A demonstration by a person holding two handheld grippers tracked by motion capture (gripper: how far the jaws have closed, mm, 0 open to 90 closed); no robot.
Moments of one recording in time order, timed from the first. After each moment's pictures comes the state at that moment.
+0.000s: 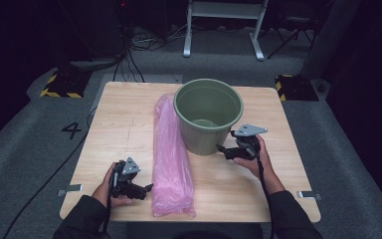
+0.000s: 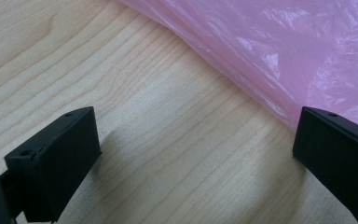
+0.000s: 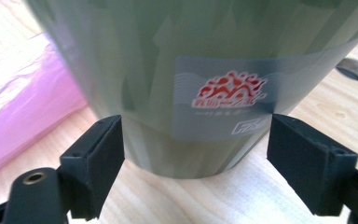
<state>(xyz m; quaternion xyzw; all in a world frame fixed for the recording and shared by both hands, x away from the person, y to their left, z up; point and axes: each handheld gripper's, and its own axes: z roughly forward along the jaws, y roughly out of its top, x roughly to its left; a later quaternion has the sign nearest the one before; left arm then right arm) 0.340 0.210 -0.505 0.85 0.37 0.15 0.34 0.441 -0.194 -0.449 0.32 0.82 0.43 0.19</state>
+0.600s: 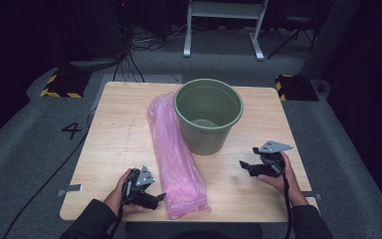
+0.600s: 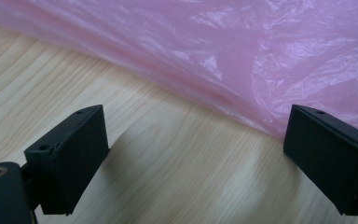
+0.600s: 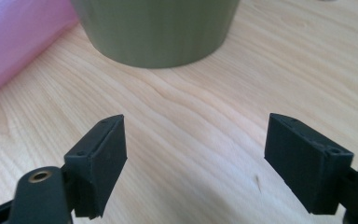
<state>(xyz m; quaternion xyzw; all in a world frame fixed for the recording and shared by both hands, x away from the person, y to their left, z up) 0.319 0.165 -0.503 0.87 0.31 0.14 0.35 0.399 -0.267 -0.468 0.35 0.83 0.39 0.18</state>
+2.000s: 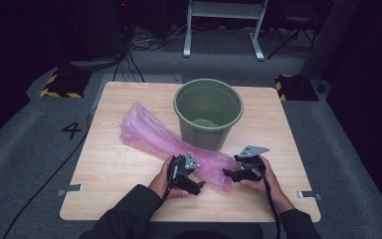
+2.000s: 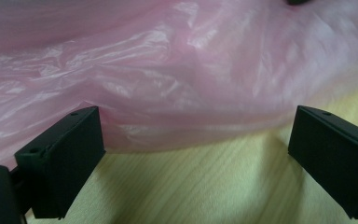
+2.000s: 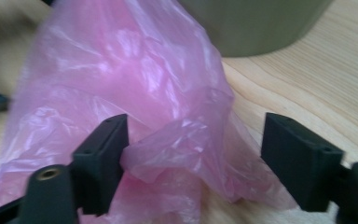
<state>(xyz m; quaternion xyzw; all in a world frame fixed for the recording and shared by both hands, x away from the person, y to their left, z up) 0.372 0.051 -0.503 0.89 0.28 0.12 0.35 0.399 -0.216 -0.493 0.33 0.86 0.37 0.13</state>
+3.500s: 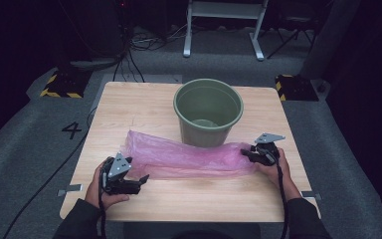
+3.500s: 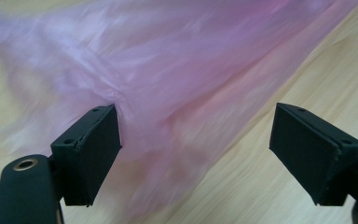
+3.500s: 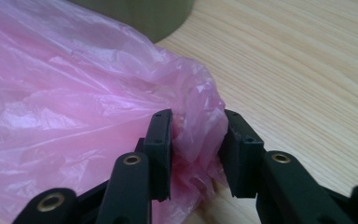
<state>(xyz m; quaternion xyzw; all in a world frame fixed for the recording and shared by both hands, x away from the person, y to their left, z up) 0.320 0.217 -0.456 0.82 0.34 0.21 0.41 0.449 -0.271 -0.498 0.37 0.84 0.37 0.18</state>
